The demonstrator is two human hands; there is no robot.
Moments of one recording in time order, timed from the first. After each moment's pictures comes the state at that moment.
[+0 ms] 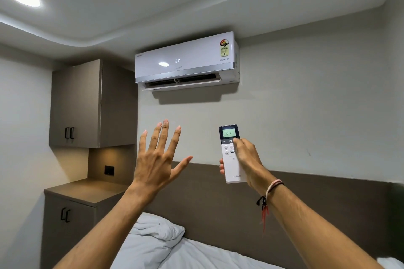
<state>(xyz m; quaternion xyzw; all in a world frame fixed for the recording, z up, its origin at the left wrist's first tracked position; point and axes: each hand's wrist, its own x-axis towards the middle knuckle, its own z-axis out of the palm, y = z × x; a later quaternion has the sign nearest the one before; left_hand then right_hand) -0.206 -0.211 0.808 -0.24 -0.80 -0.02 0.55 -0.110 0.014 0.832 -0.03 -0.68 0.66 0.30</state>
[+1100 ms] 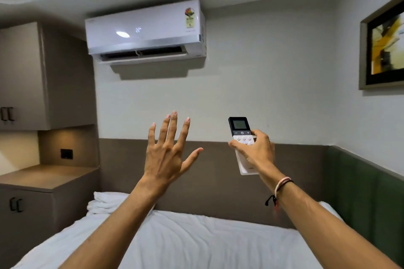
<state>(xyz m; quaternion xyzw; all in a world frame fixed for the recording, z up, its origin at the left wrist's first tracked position) -0.159 -0.114 0.765 -0.33 -0.79 -0.08 0.52 -0.035 0.090 0.776 -0.20 -0.76 0.40 0.47</state>
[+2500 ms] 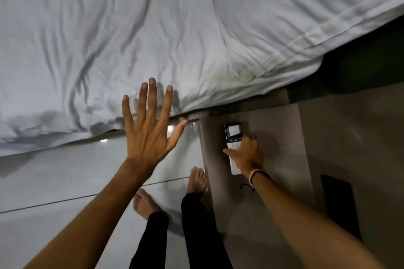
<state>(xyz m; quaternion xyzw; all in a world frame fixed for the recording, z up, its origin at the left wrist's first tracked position) 0.007 0.039 0.015 -0.54 -0.84 -0.04 0.04 0.237 0.159 -0.025 -0.63 -0.70 0.28 -0.18</state>
